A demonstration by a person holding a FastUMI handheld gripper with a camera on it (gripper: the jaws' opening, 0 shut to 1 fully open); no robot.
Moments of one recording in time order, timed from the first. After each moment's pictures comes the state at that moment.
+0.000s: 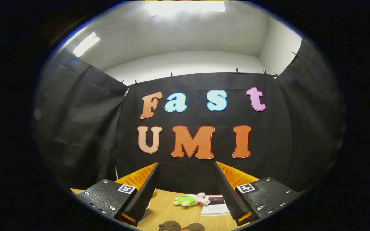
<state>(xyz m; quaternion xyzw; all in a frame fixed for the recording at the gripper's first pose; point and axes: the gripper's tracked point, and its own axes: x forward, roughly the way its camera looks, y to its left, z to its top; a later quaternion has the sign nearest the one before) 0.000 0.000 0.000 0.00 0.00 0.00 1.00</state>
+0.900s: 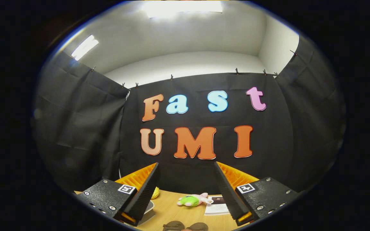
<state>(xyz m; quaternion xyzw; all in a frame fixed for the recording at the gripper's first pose) -0.009 0.007 0.002 0.02 0.00 0.01 1.00</state>
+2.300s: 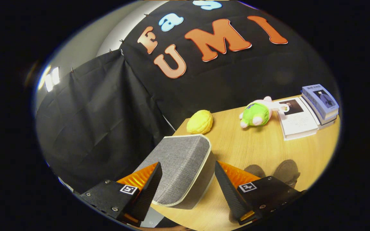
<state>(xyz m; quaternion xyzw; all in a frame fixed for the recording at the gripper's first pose) 0.001 0.160 -0.262 0.24 0.39 0.19 0.86</state>
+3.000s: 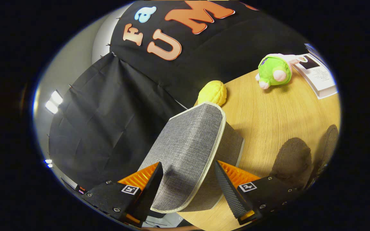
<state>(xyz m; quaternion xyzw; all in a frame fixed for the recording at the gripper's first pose) -0.006 0.217 -0.325 0.37 0.45 0.25 0.77</state>
